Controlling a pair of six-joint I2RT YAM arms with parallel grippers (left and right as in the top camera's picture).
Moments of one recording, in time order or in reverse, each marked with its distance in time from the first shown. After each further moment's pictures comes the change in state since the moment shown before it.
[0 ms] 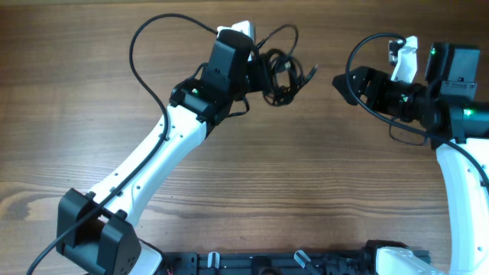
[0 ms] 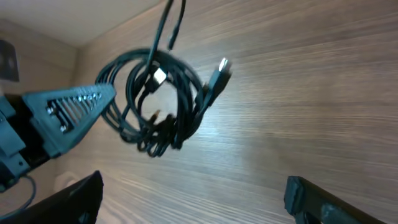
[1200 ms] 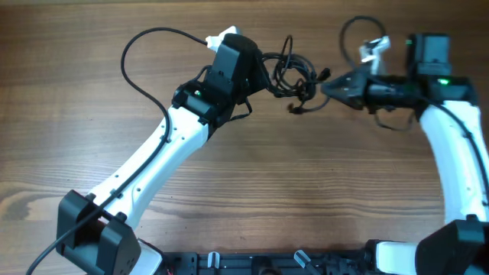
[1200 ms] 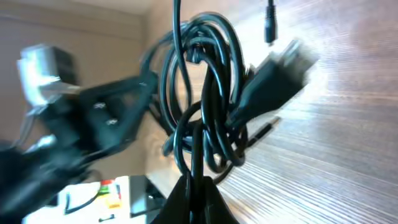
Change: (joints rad) left arm -0.014 -0.004 0.004 -0.119 -0.147 -0.196; right arm -0.031 0.209 0.006 0.005 -0.386 0.064
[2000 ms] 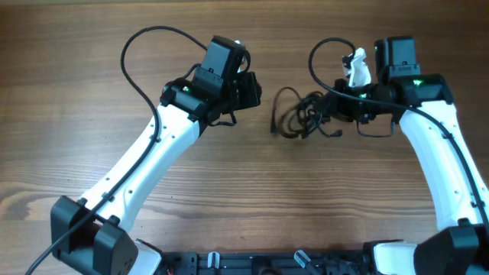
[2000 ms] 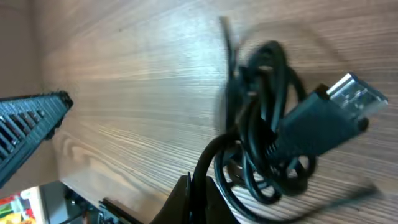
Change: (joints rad) left arm 0.043 -0.015 0.020 -0.245 0.187 0.229; right arm 0.200 0.011 0.011 -0.107 0.436 -0.013
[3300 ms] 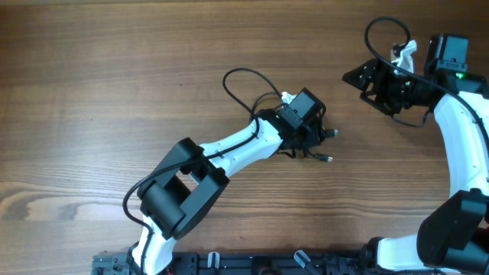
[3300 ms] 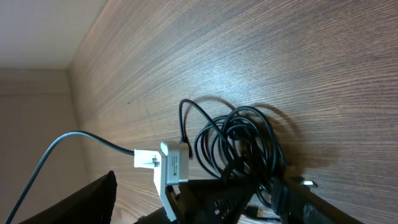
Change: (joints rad) left arm -0.325 0.442 -0.002 0.299 -0.031 -0.184; right arm -0.294 0.087 0.000 0.126 -0.143 0.021
